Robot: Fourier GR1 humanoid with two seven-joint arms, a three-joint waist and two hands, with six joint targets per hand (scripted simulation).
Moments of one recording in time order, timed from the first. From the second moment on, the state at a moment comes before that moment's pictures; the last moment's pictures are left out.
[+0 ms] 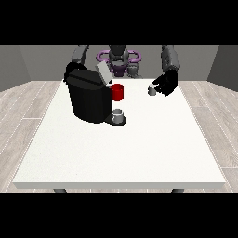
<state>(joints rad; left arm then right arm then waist) -0.81 0.48 0.04 -0.59 -0.57 -0.04 -0.35 -0.24 -0.02 -0.05 -1.37 -0.02 -0.15 -0.04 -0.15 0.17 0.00</state>
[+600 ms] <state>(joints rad) -0.94 0.45 0.05 -0.64 -0.59 -0.09 -0.23 -0.25 -0.02 -0.03 -1.33 -0.03 -0.11 -0.06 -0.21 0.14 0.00</state>
